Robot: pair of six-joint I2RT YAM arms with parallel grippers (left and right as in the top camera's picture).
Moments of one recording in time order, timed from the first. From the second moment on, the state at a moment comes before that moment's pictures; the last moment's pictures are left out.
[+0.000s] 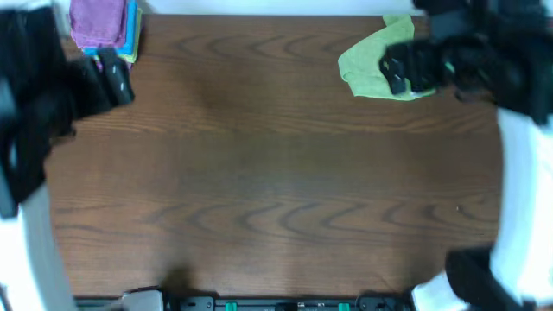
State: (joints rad) left arm 0.09 1.38 2.11 -1.45 0.09 -0.17; right arm 0.17 1.68 2.45 -1.61 -0.11 -0.07
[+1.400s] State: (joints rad) left arm 0.02 1.06 1.57 -1.41 -0.05 -0.11; right arm 0.17 1.25 1.75 -1.41 -0.11 -0.08
